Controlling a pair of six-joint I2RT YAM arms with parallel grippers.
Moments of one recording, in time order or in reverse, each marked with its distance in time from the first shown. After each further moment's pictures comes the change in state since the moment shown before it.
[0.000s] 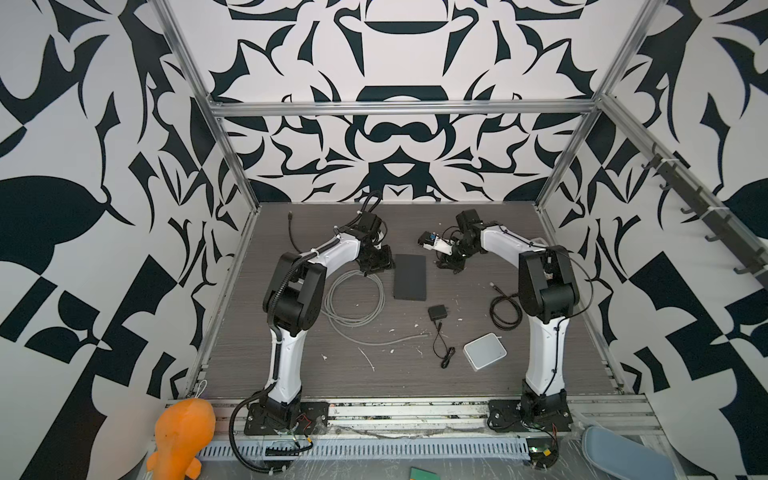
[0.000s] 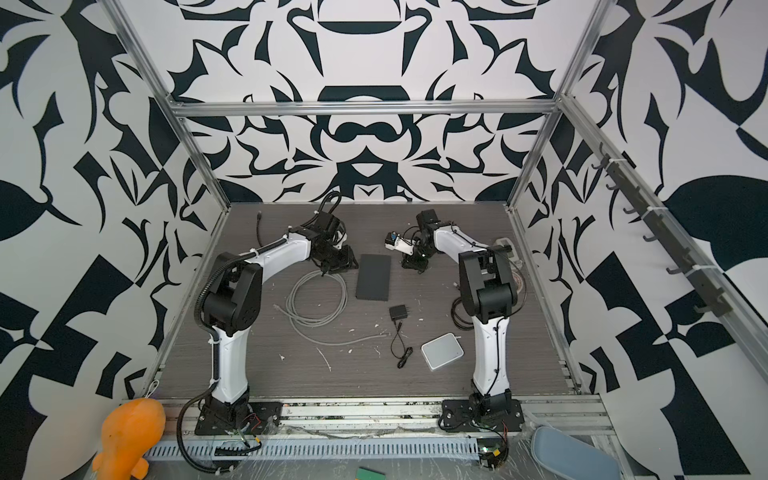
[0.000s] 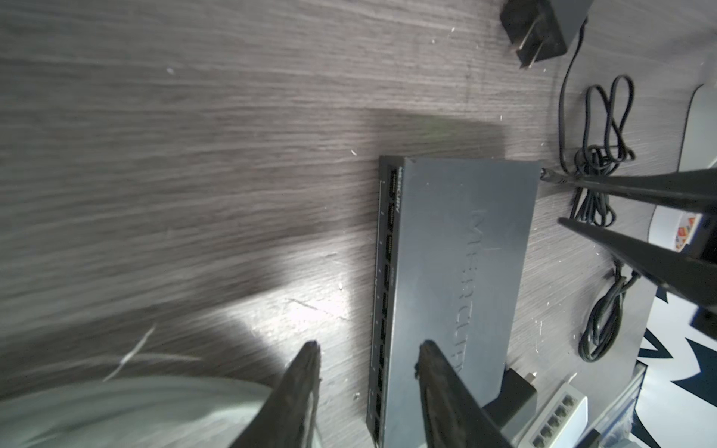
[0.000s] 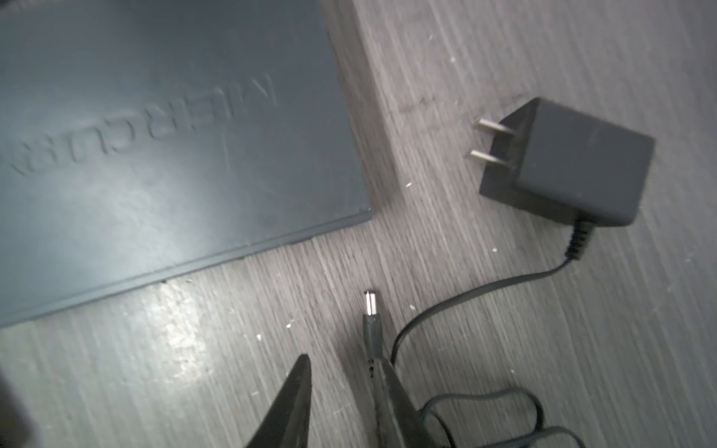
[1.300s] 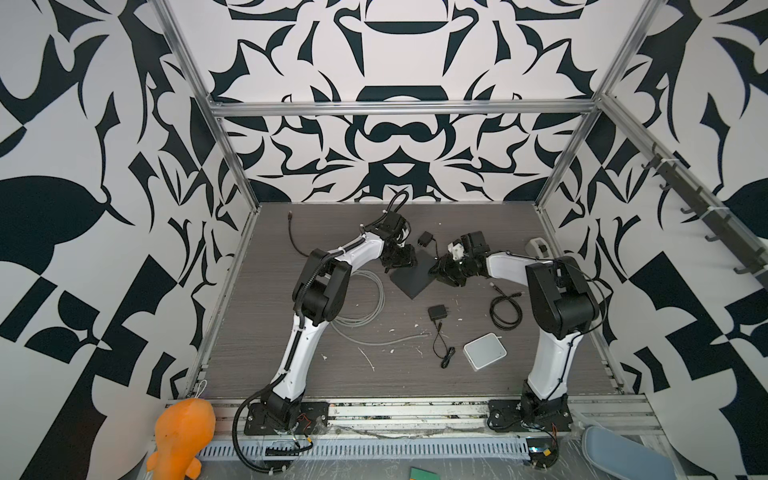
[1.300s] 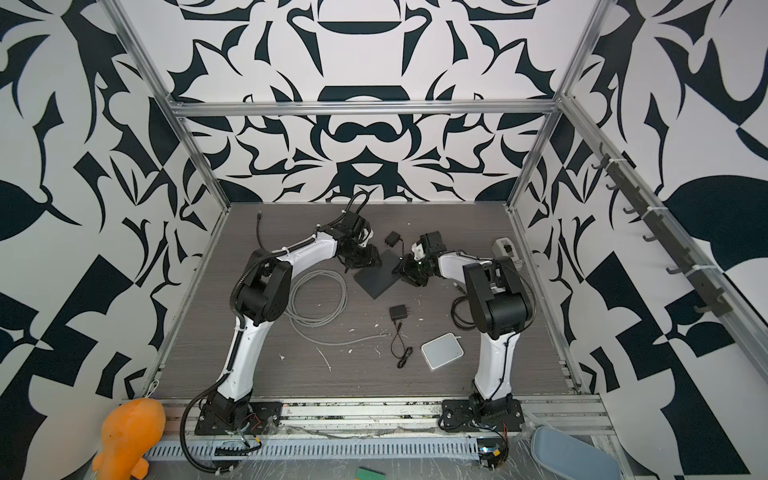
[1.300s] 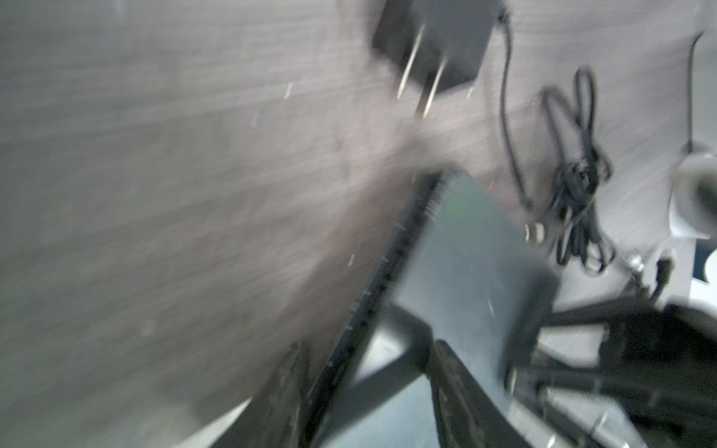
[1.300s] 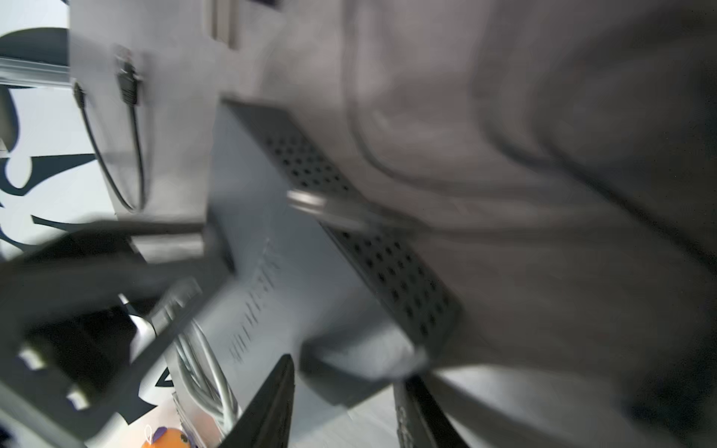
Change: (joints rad) left arm -0.102 0.215 0.228 0.035 -0.002 0.076; right arm 0.034 -0.160 -0.409 0.478 -0.193 1.654
